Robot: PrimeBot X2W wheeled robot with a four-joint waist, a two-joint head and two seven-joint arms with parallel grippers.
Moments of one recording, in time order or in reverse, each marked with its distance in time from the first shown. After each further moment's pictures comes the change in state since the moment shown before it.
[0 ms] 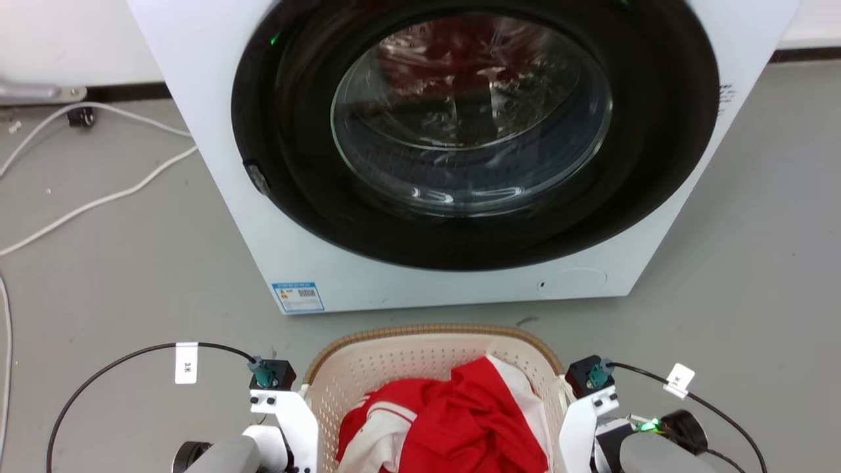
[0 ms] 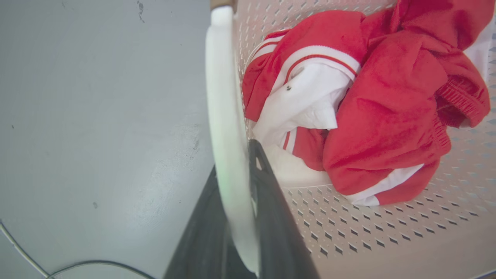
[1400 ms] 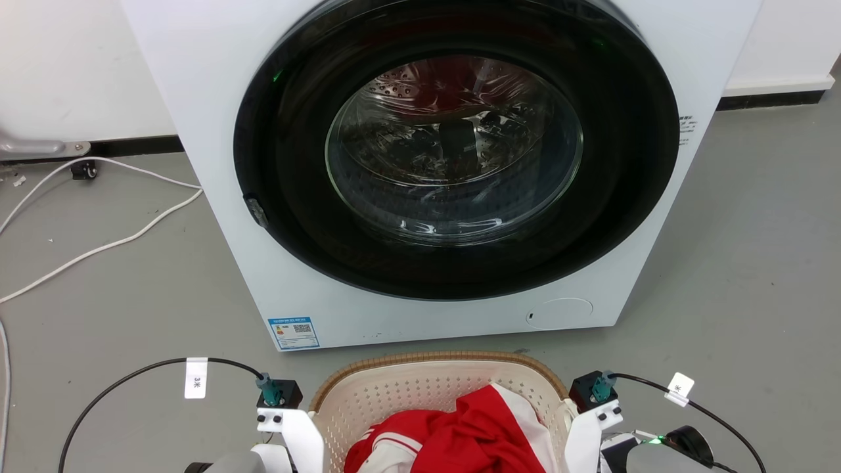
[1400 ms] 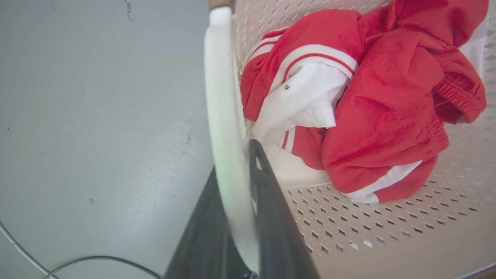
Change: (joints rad) left arm 0.001 0.007 -0.187 0.028 -0.191 0.000 0.037; right arm 0.010 -0.038 0.193 -0.021 0.203 0.000 0.068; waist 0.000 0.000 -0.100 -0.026
